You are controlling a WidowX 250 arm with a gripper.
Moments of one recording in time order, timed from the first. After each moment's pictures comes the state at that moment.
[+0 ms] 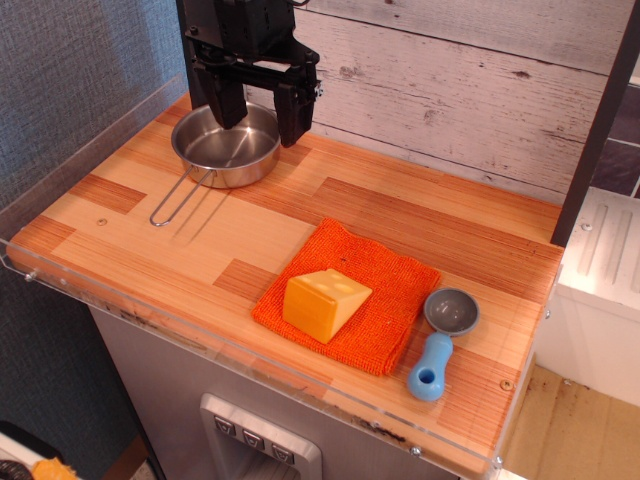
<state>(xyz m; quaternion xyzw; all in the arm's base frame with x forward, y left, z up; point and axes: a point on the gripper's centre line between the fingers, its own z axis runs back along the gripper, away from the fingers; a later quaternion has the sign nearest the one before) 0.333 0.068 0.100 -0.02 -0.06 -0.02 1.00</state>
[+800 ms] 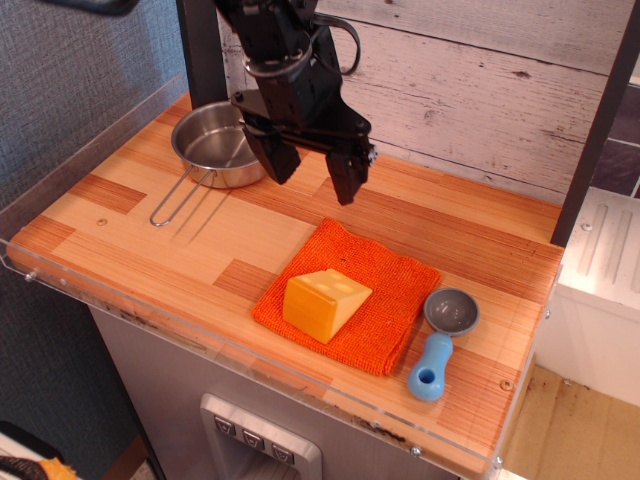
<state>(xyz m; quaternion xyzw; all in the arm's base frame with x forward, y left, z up) 0.314 0.007 0.085 -0.05 -0.17 -0.05 0.98</state>
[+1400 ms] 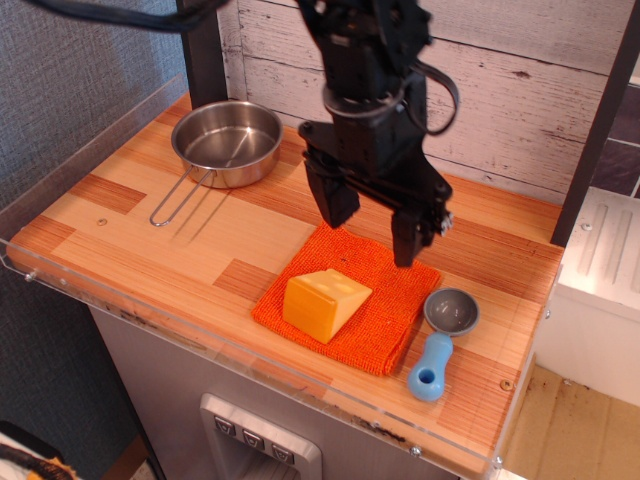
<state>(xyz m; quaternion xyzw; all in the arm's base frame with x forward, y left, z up) 0.281 -0.053 0.085 -0.02 -0.11 -0.13 0.99</state>
